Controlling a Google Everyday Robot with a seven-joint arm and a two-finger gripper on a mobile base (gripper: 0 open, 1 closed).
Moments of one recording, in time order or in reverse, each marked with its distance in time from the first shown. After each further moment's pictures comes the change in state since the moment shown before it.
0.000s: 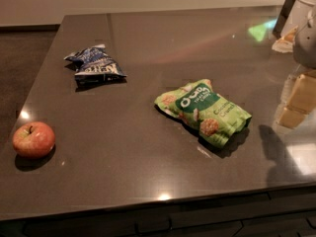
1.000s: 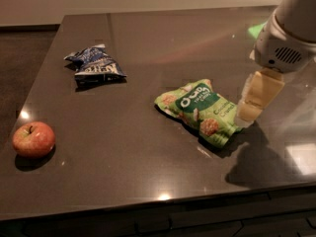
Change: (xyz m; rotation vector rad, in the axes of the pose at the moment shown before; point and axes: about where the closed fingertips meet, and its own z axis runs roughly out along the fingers) arm -0.037 -0.009 0.040 -0.069 0.017 0.140
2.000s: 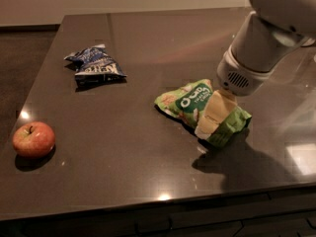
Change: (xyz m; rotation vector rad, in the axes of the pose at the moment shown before) arm -0.034 0.018 0.063 -0.045 -0.021 0.149
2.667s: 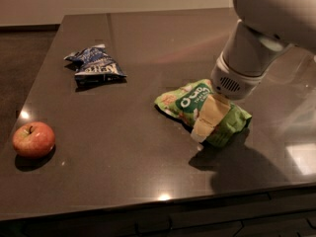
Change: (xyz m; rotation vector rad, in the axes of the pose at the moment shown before) arm 0.002 0.002 0.014 0.005 0.051 0.037
